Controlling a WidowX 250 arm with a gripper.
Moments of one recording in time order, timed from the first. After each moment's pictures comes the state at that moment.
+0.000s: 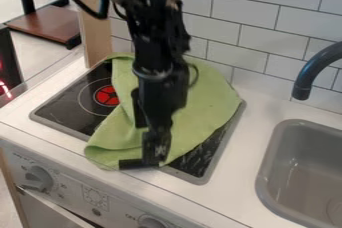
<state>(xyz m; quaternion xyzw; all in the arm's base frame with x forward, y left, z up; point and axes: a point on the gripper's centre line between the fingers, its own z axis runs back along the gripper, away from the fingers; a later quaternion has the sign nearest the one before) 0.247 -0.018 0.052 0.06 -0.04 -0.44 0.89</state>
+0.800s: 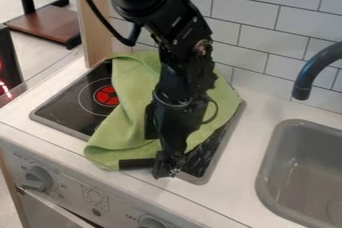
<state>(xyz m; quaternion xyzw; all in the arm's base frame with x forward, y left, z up) 0.257 -0.027 0.030 0.11 -0.03 -0.42 0.90</state>
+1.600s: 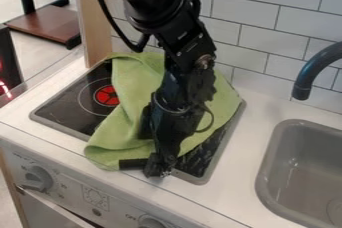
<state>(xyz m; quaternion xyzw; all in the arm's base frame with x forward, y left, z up) 0.260 -0.015 0.019 0.15 0.00 -0.44 0.89</state>
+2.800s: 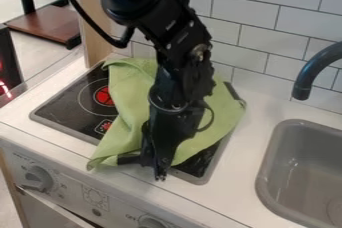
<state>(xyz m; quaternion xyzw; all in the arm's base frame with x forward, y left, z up) 0.236 -0.027 0.042 0.12 -0.01 -0.48 0.87</state>
